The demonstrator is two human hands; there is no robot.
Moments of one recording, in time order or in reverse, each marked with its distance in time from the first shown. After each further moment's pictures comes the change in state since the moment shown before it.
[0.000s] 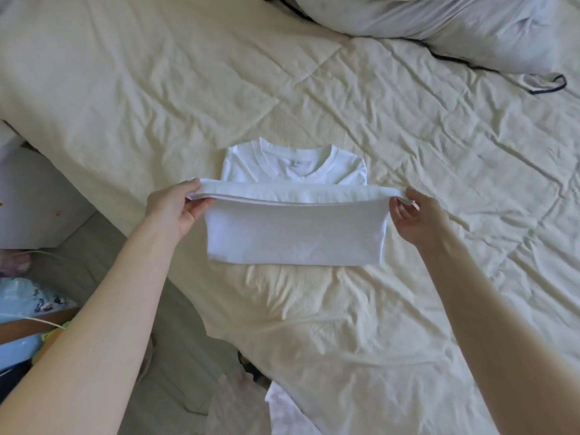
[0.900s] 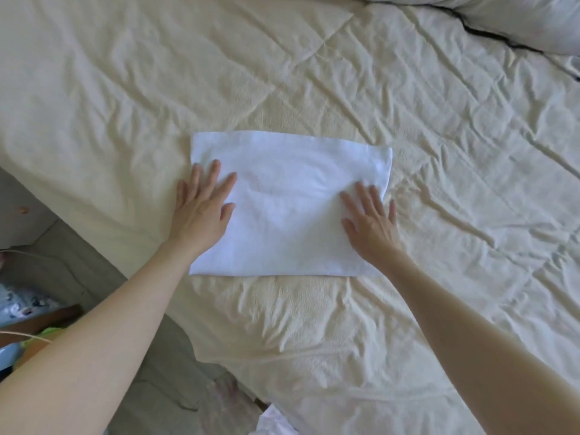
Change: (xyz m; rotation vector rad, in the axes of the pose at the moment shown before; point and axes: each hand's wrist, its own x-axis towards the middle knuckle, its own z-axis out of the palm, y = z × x) left_hand 0.079 -0.057 0.016 1.713 -0.236 0.929; right_hand 0.085 0.076 0.008 -2.126 -0.267 -0.969
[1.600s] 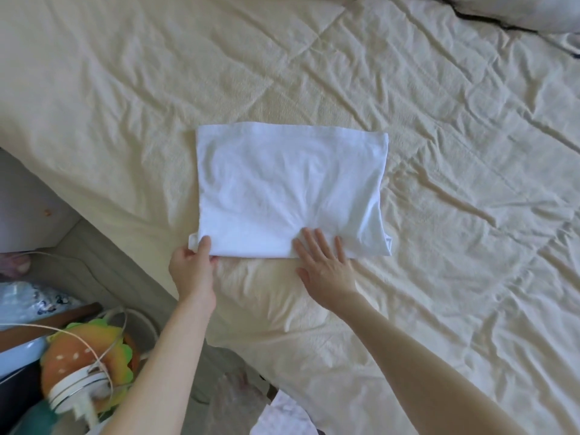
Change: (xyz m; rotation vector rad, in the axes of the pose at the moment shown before) left_hand -0.096 0.052 -0.003 -1.379 0.405 -1.045; right_hand -0.085 -0.073 0.047 0.015 -0.194 -0.207
